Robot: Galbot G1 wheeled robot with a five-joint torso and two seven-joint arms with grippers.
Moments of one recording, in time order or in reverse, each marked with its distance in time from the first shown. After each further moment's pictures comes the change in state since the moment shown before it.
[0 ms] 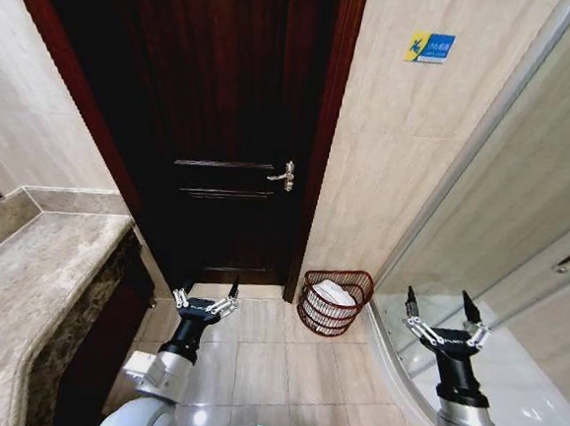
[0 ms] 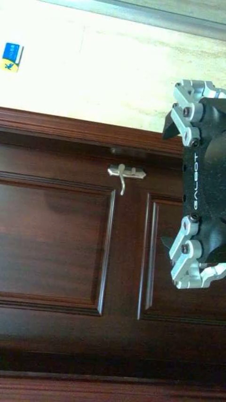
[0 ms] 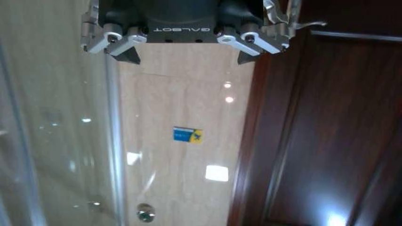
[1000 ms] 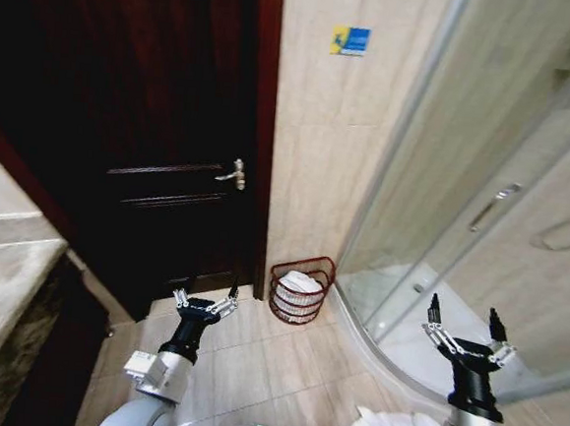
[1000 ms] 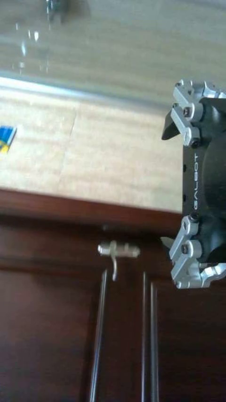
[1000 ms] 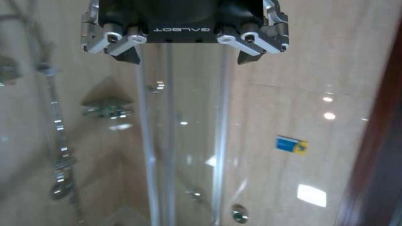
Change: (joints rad) left arm 0.000 0.000 0.000 0.000 0.000 0.000 0.000; right arm -0.029 -0.005 0.001 -0.024 0.002 0.011 0.148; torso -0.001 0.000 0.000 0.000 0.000
